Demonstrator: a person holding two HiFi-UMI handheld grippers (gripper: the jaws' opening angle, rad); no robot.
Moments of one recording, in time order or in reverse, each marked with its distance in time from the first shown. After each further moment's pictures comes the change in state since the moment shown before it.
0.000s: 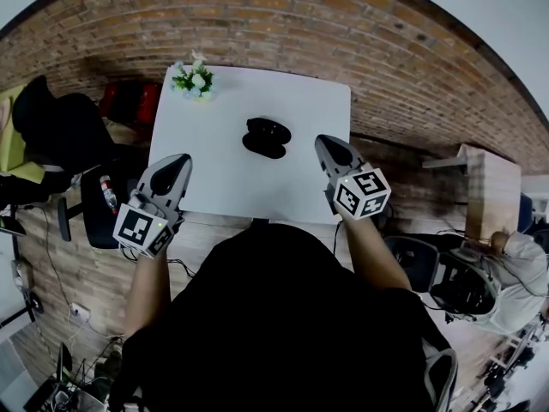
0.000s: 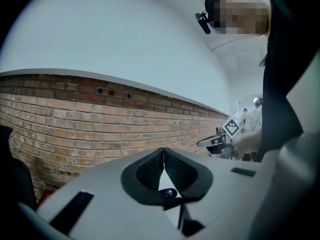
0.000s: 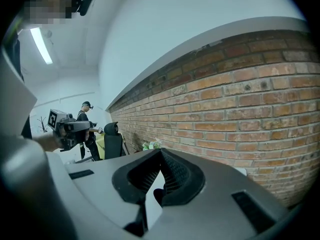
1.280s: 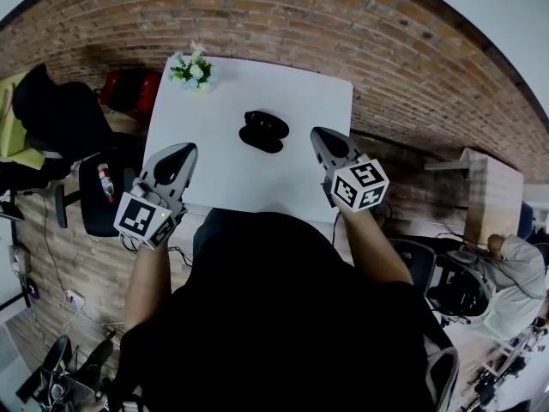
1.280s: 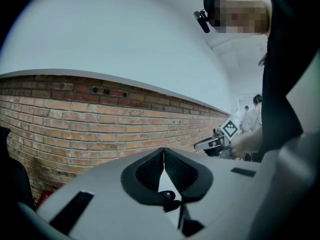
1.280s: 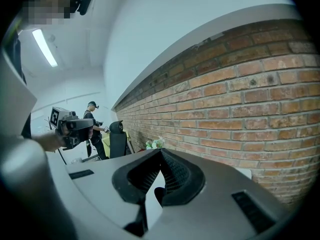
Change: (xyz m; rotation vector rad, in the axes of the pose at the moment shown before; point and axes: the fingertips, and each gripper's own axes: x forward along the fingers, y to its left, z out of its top) left arm 0.028 -0.022 0.001 0.005 0.004 0.021; right arm 0.007 -0.014 -0.009 -0.010 0.020 0.077
